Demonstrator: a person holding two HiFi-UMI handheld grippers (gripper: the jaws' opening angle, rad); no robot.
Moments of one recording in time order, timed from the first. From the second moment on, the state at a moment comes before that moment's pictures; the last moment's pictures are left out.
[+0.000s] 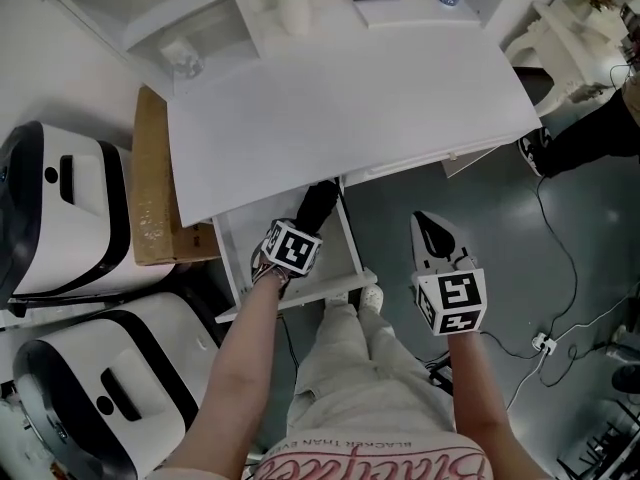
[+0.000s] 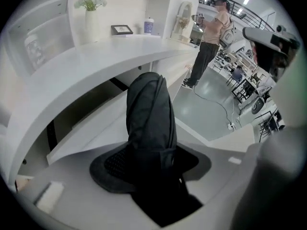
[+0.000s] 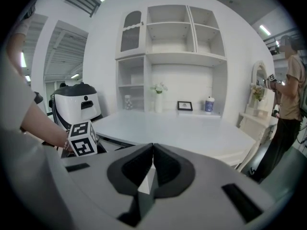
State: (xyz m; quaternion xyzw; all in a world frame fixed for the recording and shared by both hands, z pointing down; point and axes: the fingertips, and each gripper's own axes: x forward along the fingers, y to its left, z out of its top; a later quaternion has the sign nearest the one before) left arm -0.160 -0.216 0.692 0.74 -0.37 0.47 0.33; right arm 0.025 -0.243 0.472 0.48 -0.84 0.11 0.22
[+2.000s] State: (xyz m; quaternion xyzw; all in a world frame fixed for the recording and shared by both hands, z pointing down) left arm -0.177 -0.273 0.378 0.80 -0.56 0.14 0.14; right arm 0.007 -0.272 0.286 0.40 -0.91 0.00 0.07
